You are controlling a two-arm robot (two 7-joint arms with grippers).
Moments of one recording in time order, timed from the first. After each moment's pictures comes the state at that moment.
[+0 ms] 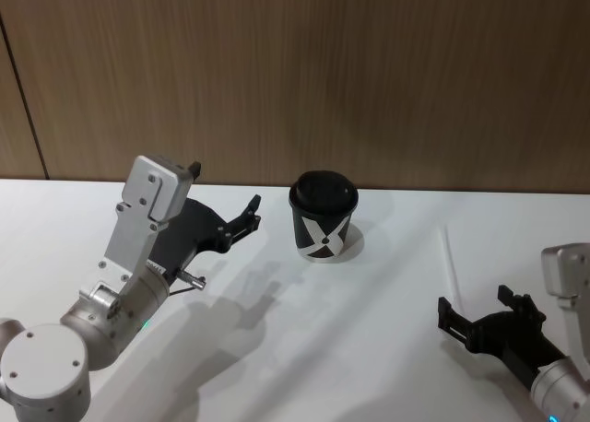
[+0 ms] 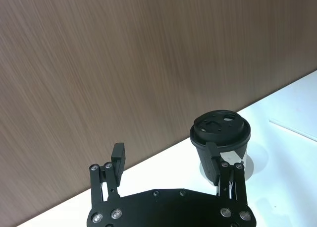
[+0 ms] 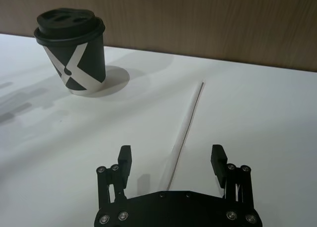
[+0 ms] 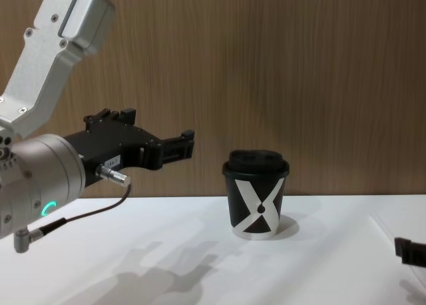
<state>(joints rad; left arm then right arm) -0.24 0.38 0.45 -1.63 -0.20 0.01 -0.01 -0.07 0.36 -0.18 -1.74 0.29 0.32 0.06</state>
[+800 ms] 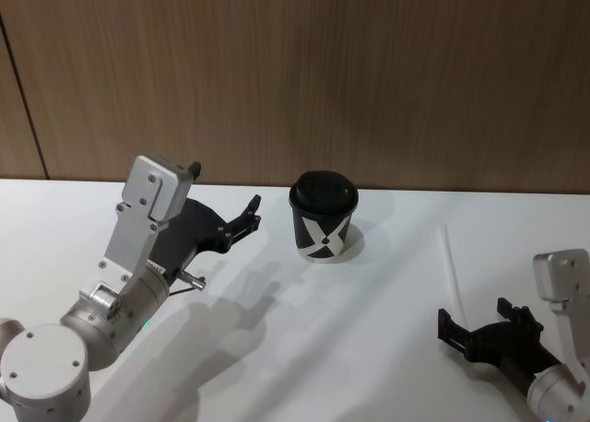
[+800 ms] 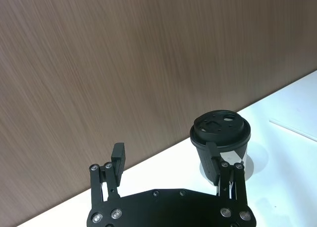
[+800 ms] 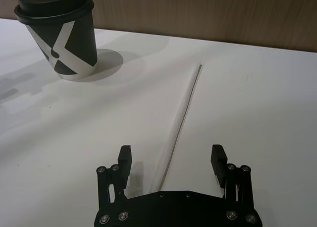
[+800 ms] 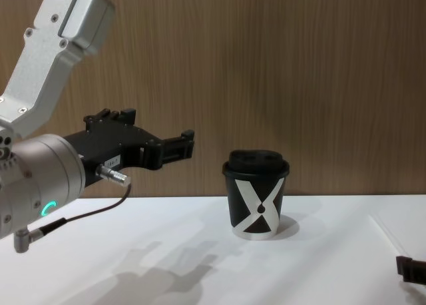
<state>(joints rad) -0.24 0.38 0.45 -1.63 -0.20 0.01 -0.01 -0.06 0.34 -0.18 -1.72 0.27 0.37 0.06</state>
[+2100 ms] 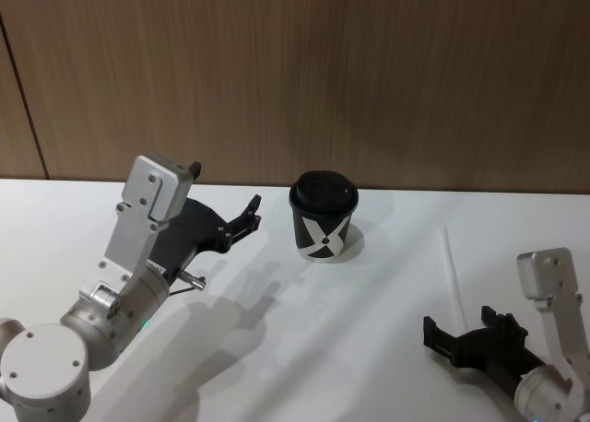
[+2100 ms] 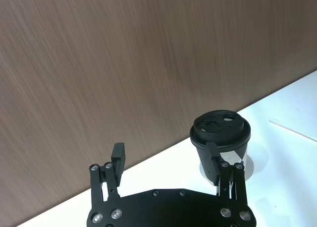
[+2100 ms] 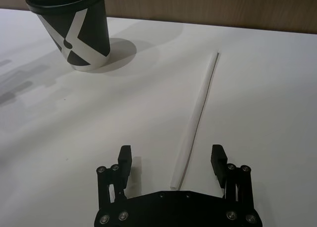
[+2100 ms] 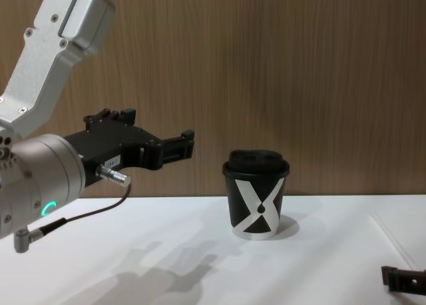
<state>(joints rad) -0.24 0.38 0.45 -1.63 -0.20 0.01 -0.01 -0.05 0.31 -0.18 -1.73 0.27 0.45 0.09</state>
